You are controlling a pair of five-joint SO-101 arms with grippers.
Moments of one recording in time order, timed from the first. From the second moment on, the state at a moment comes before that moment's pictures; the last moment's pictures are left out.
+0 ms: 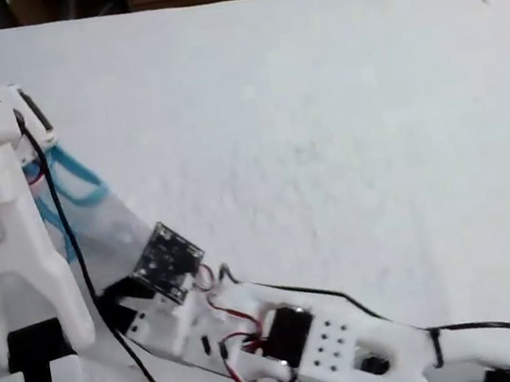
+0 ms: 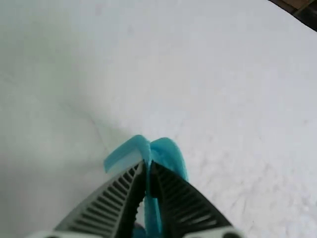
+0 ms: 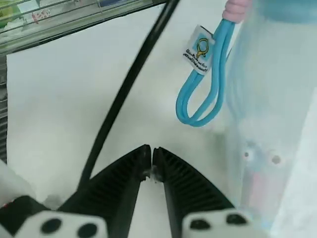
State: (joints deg) left arm -15.3 4.2 -32.1 101.8 24.7; right arm -68.2 -40.1 59.2 12.0 -6.4
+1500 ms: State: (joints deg) left arm -17.0 4.1 -32.4 101.7 24.8; right arm -58.9 8.1 27.0 -10.5 -6.8
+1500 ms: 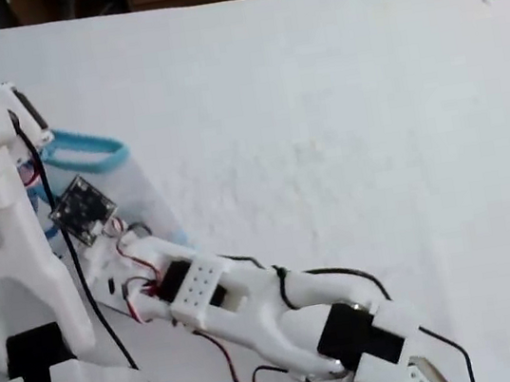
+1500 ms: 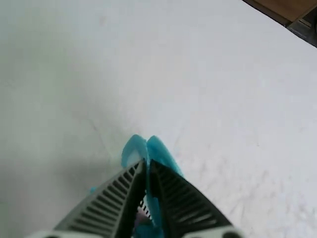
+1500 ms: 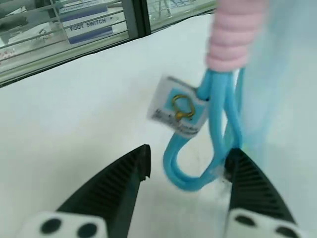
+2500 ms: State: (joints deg) left arm -17.1 4.1 -32.2 101.1 25.0; right arm -51.9 0.5 24.0 3.9 -4.6
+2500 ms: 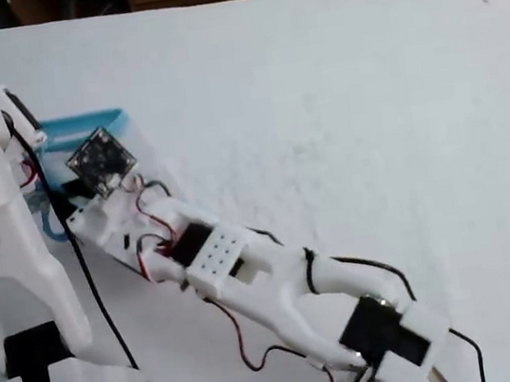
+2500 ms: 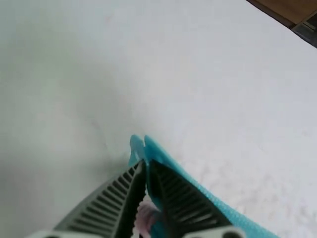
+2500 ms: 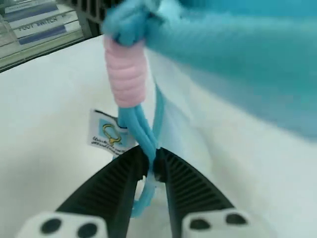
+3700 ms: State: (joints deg) left arm -15.1 4.2 -31.4 99.5 24.8; right arm -44.7 -55.8 44.4 23.3 16.7
